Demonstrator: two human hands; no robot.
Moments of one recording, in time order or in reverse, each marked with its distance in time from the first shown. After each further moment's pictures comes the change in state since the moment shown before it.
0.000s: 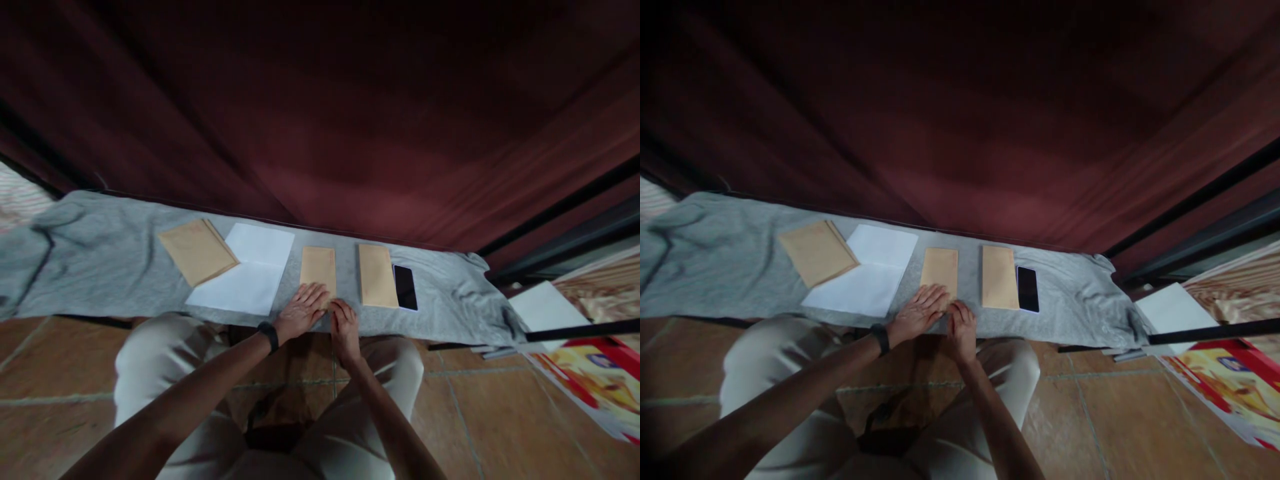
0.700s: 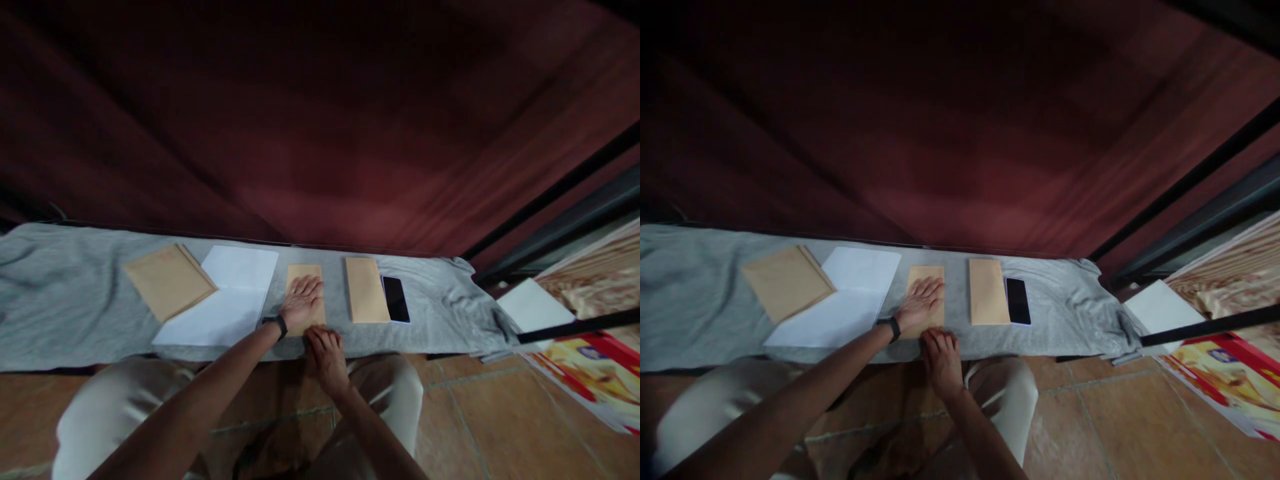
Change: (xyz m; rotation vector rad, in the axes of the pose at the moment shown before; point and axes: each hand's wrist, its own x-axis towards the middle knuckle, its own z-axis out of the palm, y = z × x) left_hand 0.088 -0.042 0.023 0.008 0.003 -0.125; right_hand -0.006 -0.018 0.000 -0.095 -0.143 -0.112
